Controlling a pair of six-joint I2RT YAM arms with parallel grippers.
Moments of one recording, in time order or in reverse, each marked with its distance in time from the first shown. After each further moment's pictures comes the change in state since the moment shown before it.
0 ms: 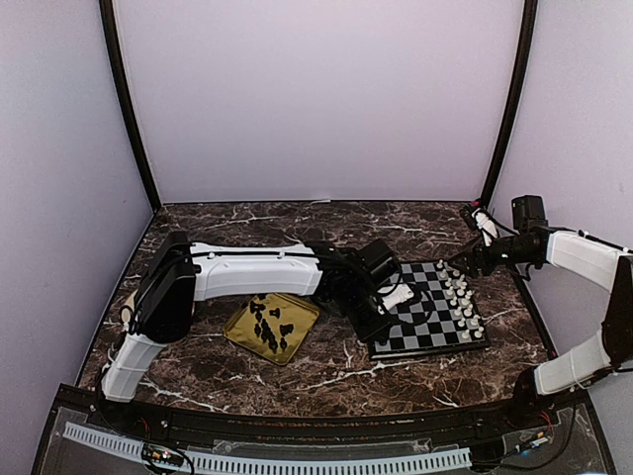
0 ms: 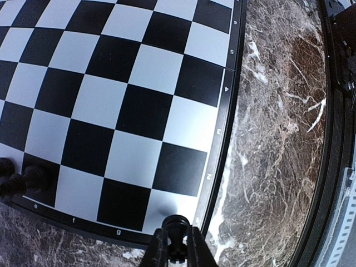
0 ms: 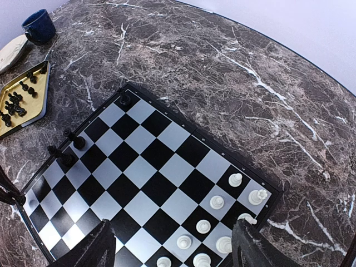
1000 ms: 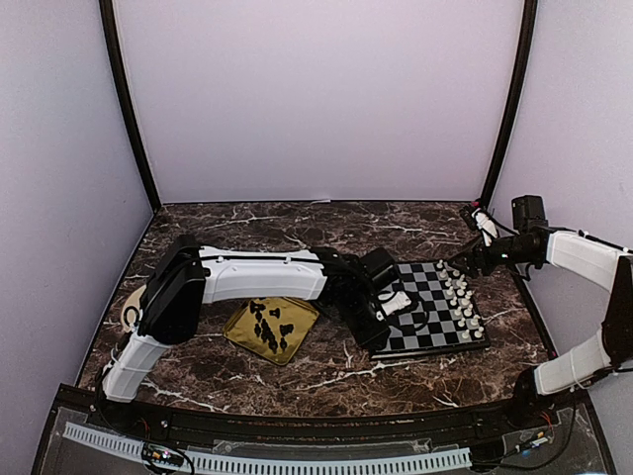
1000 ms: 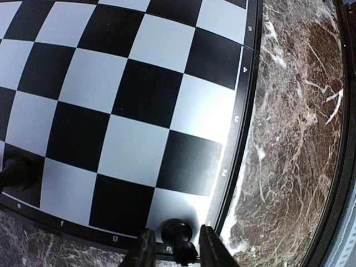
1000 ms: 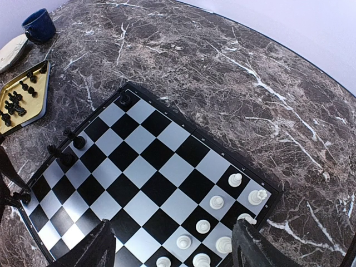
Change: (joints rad) left arm 0.000 0.040 0.006 -0.014 -0.009 -0.003; right arm 0.000 0.000 0.000 0.000 0.000 -0.003
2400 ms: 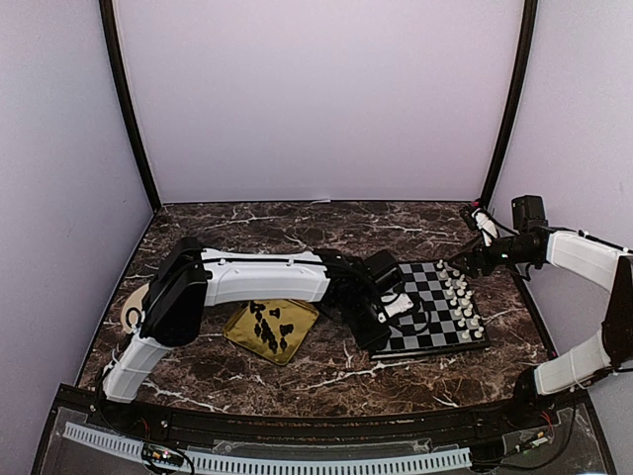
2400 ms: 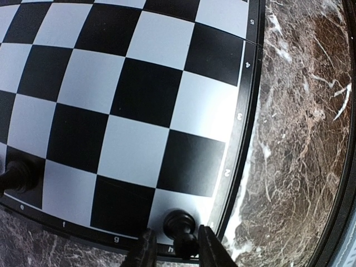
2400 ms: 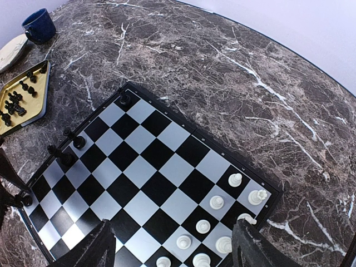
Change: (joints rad) left arm -0.013 0.013 0.022 -0.023 -0.041 0.018; right arm 0.000 0.000 0.000 0.000 0.000 0.000
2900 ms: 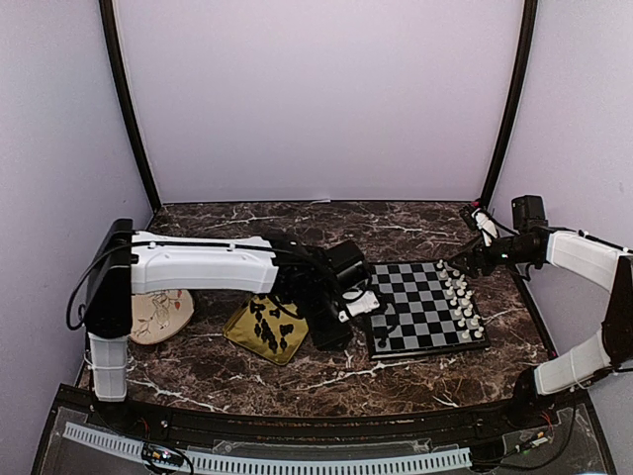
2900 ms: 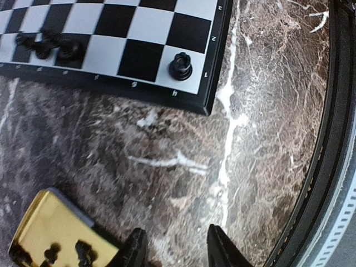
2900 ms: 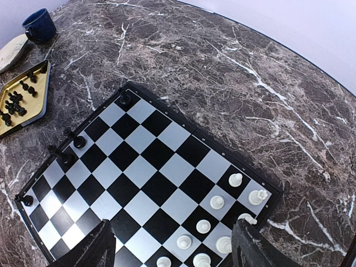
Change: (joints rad) left arm -0.004 -0.311 -0.308 -0.095 -0.100 0.044; right arm 0.000 0.000 0.000 -0.001 -0.001 0.000
